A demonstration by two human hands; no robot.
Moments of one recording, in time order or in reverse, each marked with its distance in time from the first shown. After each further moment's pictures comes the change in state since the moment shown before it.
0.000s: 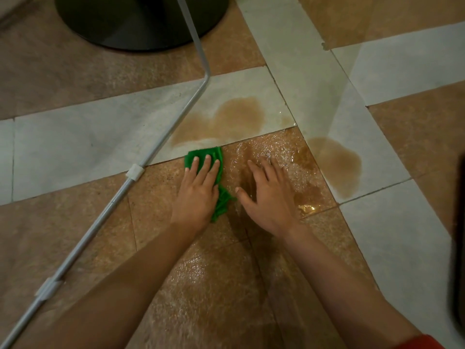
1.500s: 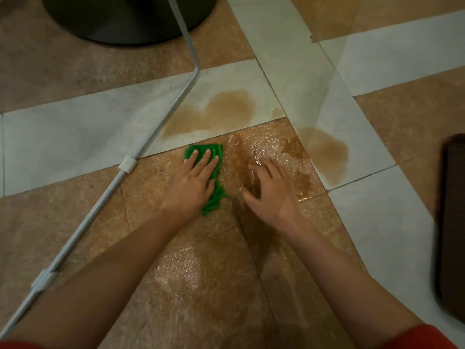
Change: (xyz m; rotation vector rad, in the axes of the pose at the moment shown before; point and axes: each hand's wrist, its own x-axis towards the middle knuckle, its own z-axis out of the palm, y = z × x) left_hand 0.000 -0.002 -0.005 0.107 -0.092 0.104; right_hand -0.020 0.015 -0.009 -0.025 -0.049 0.051
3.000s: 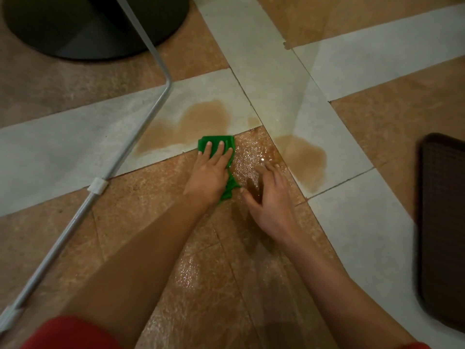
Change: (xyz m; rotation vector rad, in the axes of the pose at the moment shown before) left_hand 0.076 0.065 0.003 -0.032 -0.095 0.049; right_hand -0.002 0.035 -0.006 0.234 0.171 0.149
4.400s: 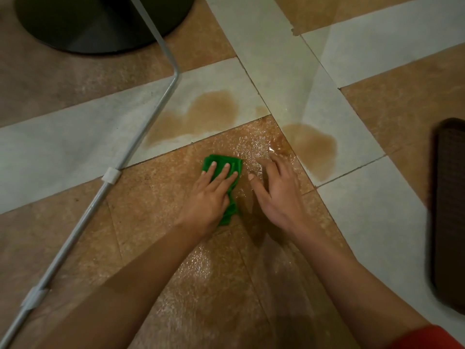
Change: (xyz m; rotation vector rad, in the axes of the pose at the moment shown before) left_hand -0.073 -0.014 0.023 -0.029 0.112 0.158; right_hand -0.006 -0.003 0.001 0.001 -0.017 -0.035
